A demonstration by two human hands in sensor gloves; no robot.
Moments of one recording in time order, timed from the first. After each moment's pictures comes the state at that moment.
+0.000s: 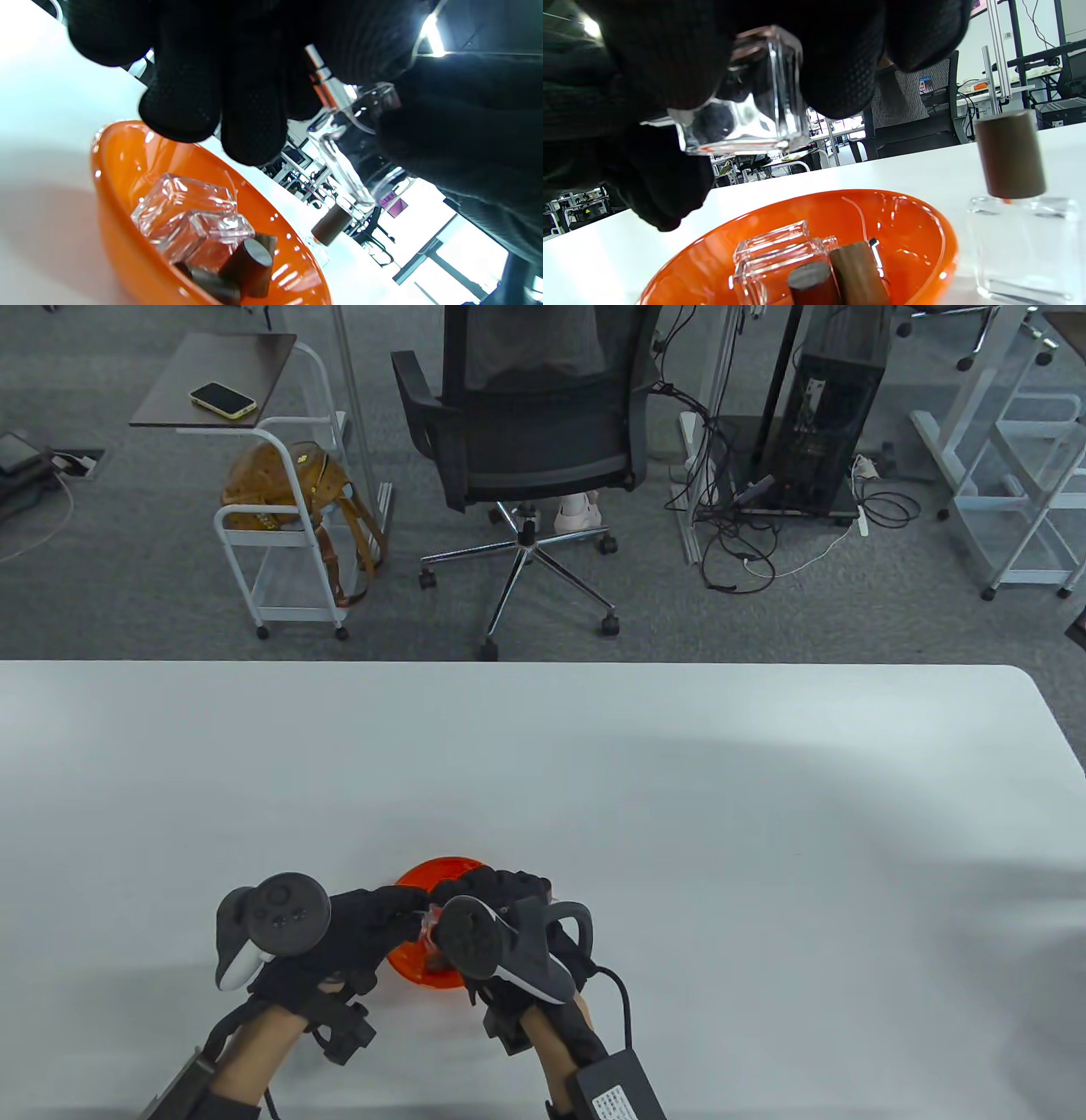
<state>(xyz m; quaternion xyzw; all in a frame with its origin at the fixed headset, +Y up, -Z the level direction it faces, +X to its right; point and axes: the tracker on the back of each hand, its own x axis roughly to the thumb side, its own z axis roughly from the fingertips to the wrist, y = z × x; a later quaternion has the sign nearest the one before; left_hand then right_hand) -0.250 -0.710 -0.301 -0.01 -0.19 0.35 0.92 -0.049 -0.686 -0.288 0.17 -0.07 0.97 0.15</state>
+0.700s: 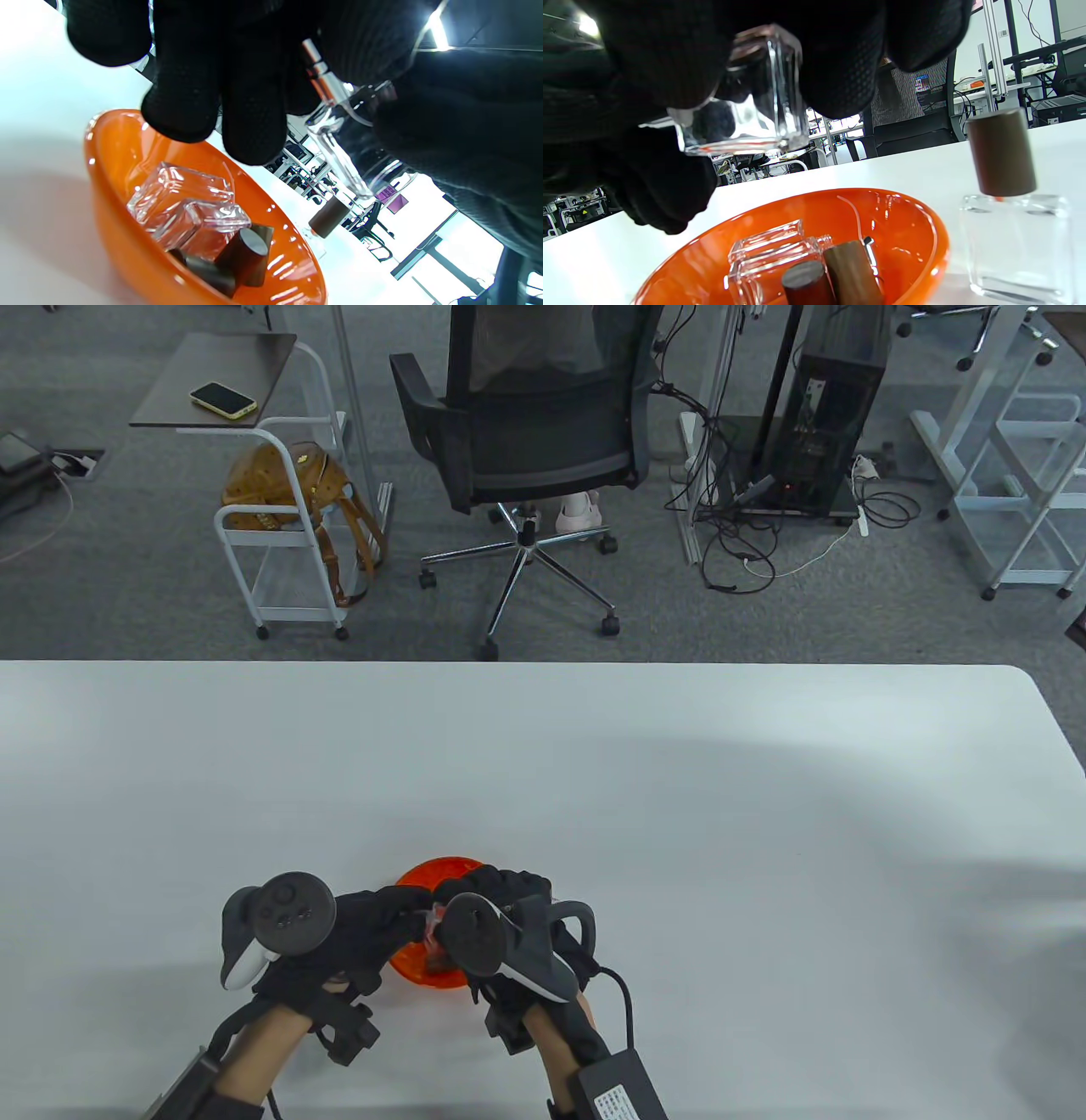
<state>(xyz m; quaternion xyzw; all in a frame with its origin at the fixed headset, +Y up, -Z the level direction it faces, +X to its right) -0.245 -0.710 -0.301 -0.03 -0.19 0.36 0.91 -0.047 -0.685 -0.289 0.17 -0.07 0.97 0.14</state>
